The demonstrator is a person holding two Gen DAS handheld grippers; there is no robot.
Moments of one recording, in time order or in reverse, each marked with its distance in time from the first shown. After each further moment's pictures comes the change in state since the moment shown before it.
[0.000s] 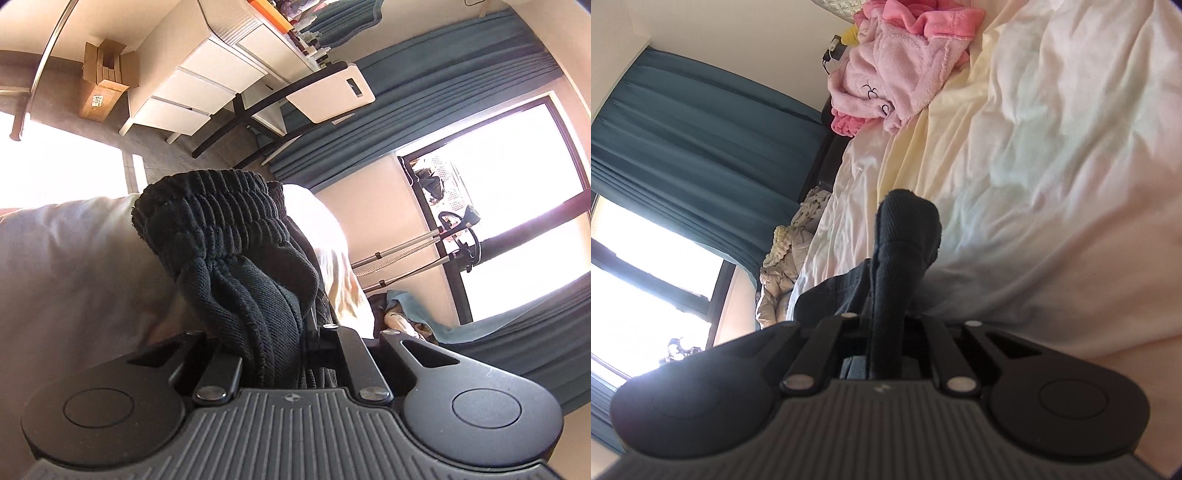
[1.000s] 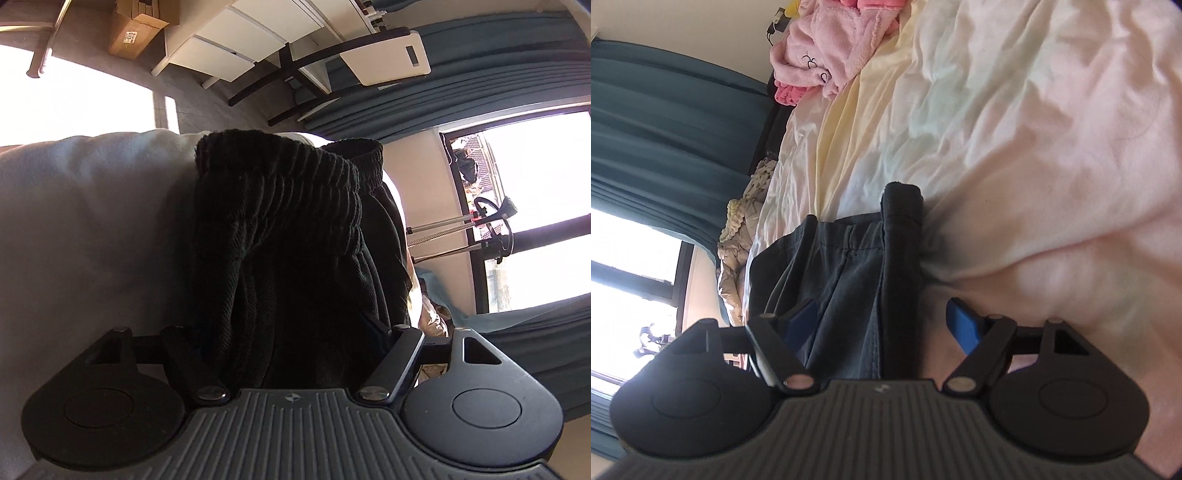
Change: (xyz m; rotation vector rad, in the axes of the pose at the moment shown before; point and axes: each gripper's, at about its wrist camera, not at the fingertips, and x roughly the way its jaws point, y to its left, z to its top) left arm 0.084 0.085 0.014 -0.062 0.147 0.061; right arm -0.031 -0.019 -0.020 0.067 0.145 -0.178
